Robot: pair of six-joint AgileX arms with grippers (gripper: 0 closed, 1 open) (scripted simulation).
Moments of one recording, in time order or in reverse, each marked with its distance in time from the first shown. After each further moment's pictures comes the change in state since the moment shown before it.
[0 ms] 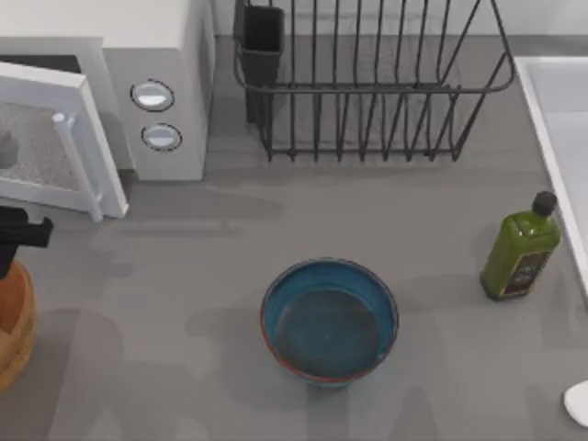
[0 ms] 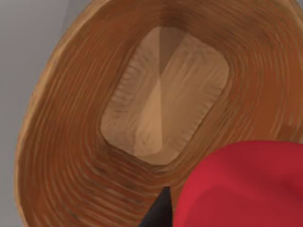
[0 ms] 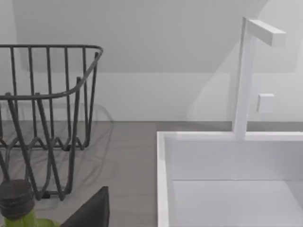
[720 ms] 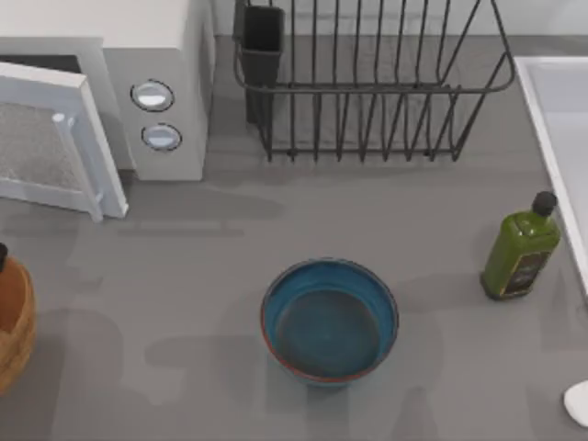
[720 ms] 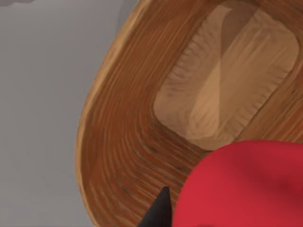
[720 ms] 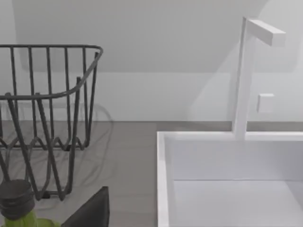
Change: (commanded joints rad) left arm 0.102 -0.110 -0.105 0.046 -0.050 0.052; right arm 0.000 0.000 0.000 0.000 0.000 0.000
